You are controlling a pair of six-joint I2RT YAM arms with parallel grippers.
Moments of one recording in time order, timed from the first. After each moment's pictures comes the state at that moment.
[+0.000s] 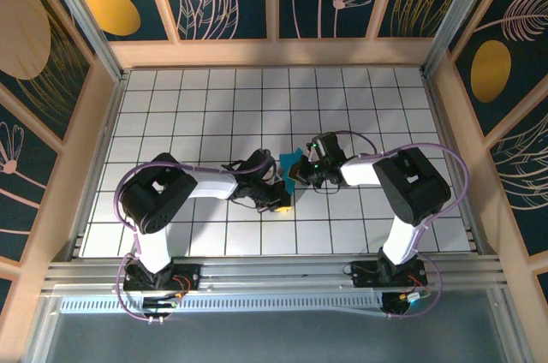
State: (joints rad) left arm -0.81 1.85 0.85 0.00 0.62 -1.01; right arm 0.54 1.78 0.74 0.14 -0.50 0.90
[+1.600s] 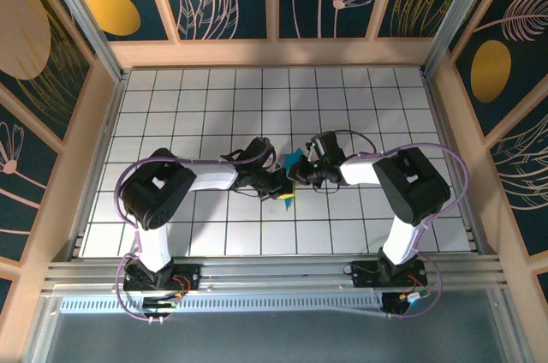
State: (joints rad) left arm -0.75 1.88 0.95 -0.02 0.65 -0.98; right arm 0.54 1.78 0.75 0.12 -0.49 0.89
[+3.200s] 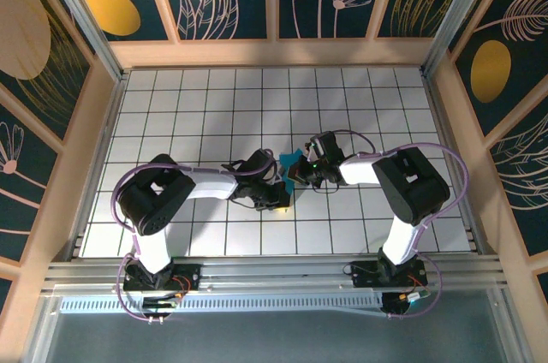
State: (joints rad) left arm -0.82 1.84 0.86 -0.05 0.57 -0.89; right arm 0.54 1.78 0.76 0.11 -0.49 0.89
